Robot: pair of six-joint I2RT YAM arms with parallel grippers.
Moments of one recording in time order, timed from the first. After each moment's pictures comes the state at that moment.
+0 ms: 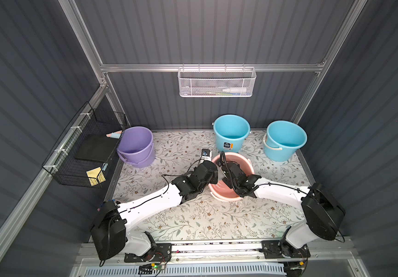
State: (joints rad) left arm -0.93 1.40 1.04 -0.24 -0.41 -0.53; right arm 0.83 1.57 0.91 -0.20 0.55 -0.25
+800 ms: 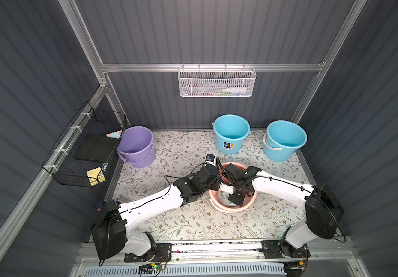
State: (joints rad) left arm -0.95 1.40 1.04 -0.32 -0.33 -0.52; right arm 0.83 1.58 1.09 -0.93 -0.07 -0.33
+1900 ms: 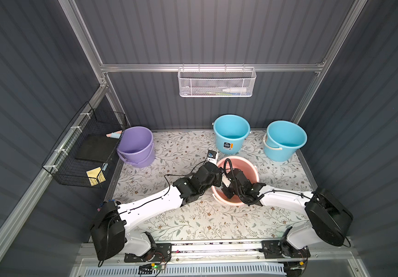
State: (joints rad) left arm -0.95 1.39 1.04 -0.17 -0.35 -0.45; right arm 0.83 1.49 0.72 0.01 0.17 -0.10
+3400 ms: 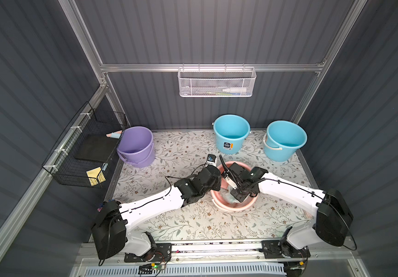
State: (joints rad) left arm -0.96 1.40 1.04 -0.30 -0.35 -0.53; right arm 0.82 1.52 1.09 -0.94 0.13 -0.04
